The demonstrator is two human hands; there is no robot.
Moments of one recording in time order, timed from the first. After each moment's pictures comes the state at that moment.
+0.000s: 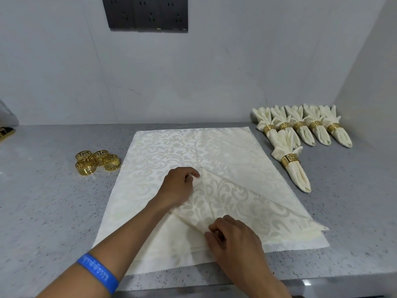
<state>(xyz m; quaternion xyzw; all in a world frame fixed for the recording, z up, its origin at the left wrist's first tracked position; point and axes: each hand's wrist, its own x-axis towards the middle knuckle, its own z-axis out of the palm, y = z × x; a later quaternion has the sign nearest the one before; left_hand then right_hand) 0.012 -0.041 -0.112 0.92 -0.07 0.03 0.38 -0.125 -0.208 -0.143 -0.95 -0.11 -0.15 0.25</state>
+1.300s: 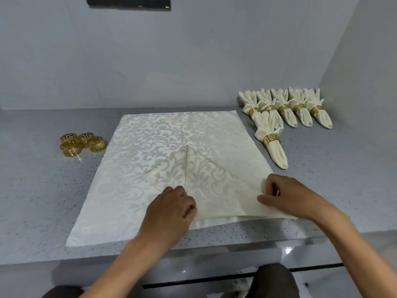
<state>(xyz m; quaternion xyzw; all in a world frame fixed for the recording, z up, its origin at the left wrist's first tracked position) -0.127 -0.074 -0.124 0.96 -0.17 0.13 0.20 -0.106 -0.367 -0.074 -0.96 0.00 0.12 0.24</state>
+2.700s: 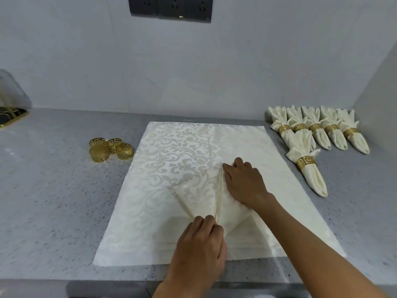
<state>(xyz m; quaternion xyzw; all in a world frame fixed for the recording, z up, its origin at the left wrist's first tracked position) -0.137 -0.062 -0.143 0.94 -0.20 0.20 0.21 0.024 -0.213 -0.122 -0.99 -0.11 -0.08 -0.02</state>
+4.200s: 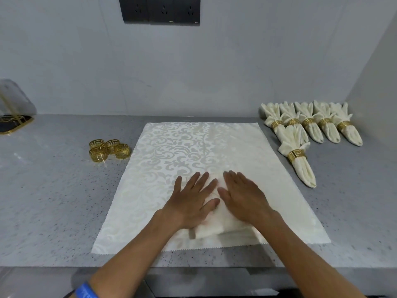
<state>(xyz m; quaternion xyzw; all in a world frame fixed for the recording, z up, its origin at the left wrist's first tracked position) -0.051 -0.050 -0.136 0.98 -0.20 -0.08 0.04 -0.053 -0.225 -0.102 -0.99 -0.12 -0.02 0.11</state>
